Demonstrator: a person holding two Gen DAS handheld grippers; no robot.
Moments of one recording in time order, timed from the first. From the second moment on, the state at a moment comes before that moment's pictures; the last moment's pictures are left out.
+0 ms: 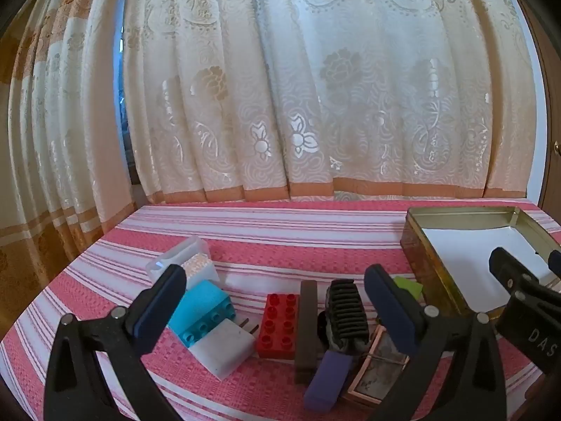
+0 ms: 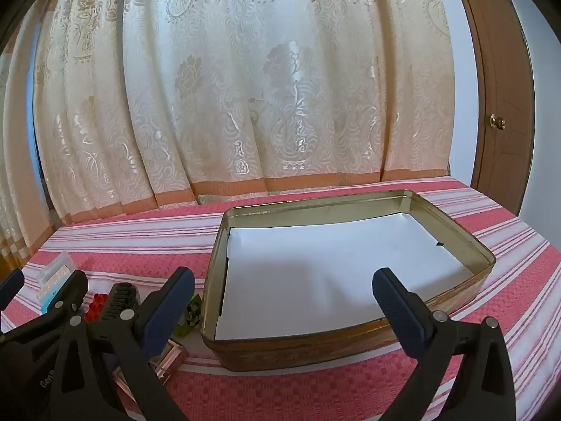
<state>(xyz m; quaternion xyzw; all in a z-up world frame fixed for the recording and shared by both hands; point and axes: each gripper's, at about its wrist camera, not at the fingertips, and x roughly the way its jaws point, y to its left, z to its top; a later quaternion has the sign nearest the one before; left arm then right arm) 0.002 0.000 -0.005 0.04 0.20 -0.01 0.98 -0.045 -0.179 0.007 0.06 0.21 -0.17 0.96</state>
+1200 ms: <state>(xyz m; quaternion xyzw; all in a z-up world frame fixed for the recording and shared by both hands) 0.005 -0.001 -0.005 0.04 0.21 -0.02 0.98 -0.041 -0.177 0.002 0.06 0.23 -0.16 0.96</state>
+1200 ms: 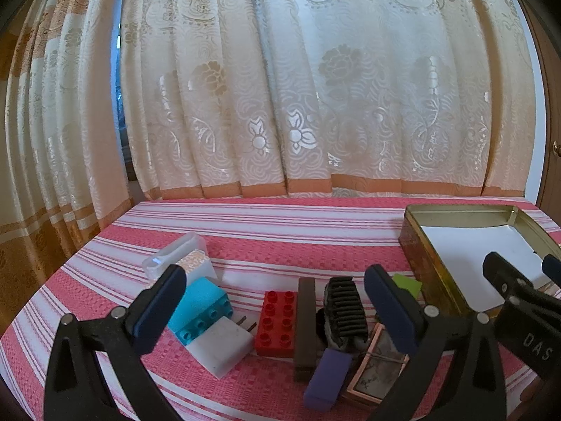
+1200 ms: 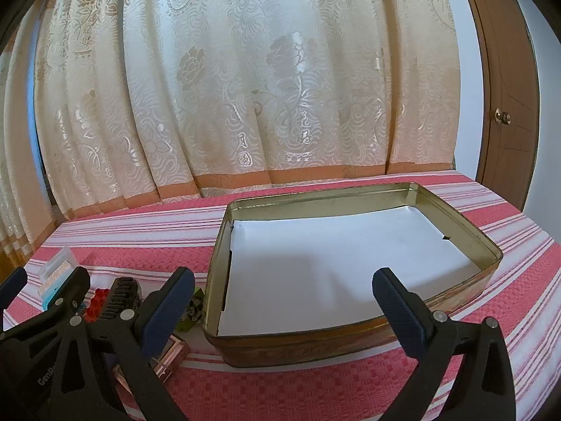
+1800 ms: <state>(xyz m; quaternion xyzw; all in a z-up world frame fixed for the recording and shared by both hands) 0.006 0.000 -0.004 0.03 0.21 -0.01 0.98 -0.039 -0.174 0.001 0.06 0.24 -0.15 0.96</state>
